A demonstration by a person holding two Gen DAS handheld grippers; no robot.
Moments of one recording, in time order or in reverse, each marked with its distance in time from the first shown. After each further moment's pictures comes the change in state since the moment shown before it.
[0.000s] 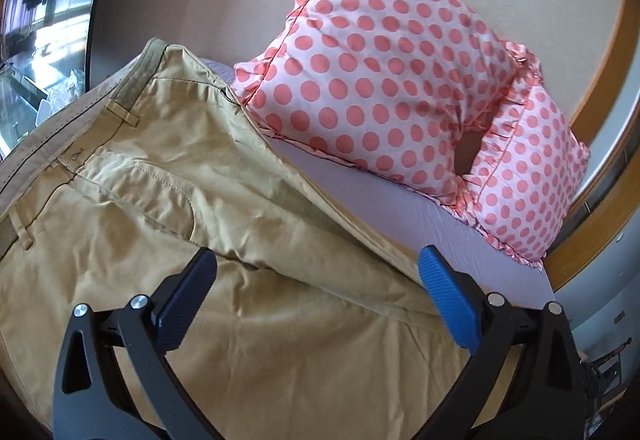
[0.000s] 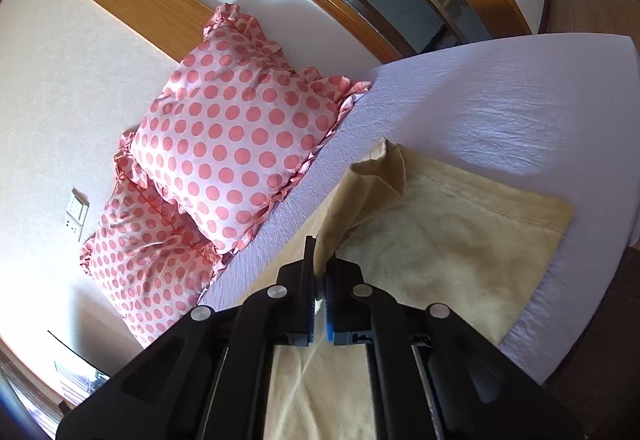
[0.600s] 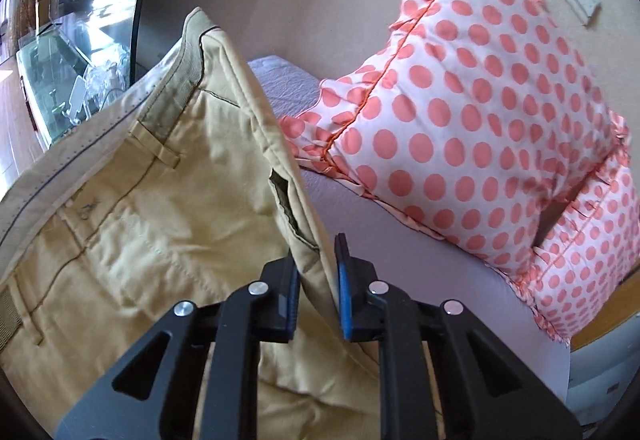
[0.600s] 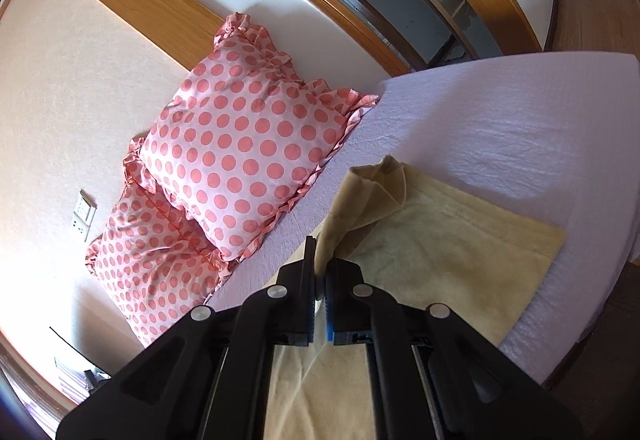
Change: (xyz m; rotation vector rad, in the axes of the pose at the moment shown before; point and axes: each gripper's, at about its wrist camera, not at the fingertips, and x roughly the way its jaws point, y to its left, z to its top) left arm 0.031 0.057 0.056 -0.142 -0.036 0.143; right arm -0.012 0.002 0.013 -0.051 -0.060 -0.004
